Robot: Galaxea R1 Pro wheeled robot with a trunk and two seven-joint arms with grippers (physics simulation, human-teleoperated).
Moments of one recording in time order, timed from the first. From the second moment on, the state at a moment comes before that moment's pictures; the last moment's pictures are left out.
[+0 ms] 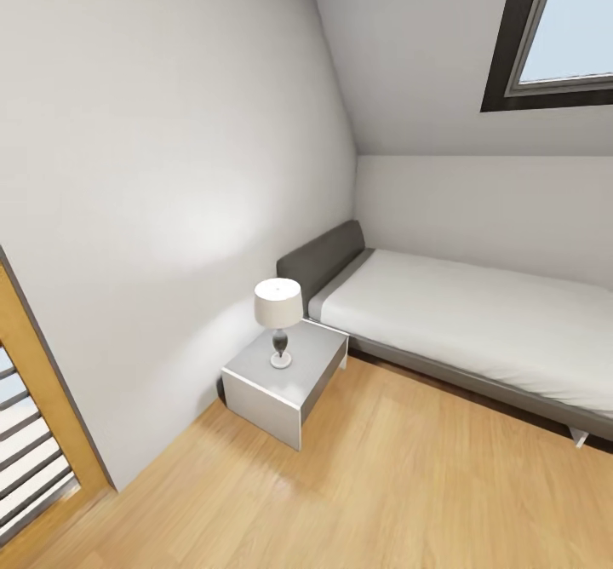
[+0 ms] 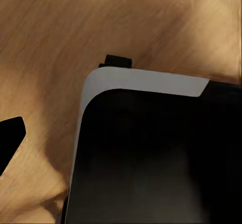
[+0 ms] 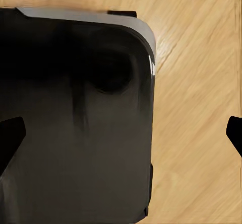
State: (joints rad) left arm 0.00 0.02 0.01 -0.22 0.18 0.02 0.01; right arm 0.00 -0.02 0.01 -0.04 0.01 -0.08 -0.01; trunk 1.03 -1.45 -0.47
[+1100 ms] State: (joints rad) left arm -0.41 -0.07 0.01 -0.86 0.17 0.54 0.32; right arm -0.50 -0.01 -0.02 -0.38 -0.07 0.10 -0.24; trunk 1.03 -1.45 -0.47
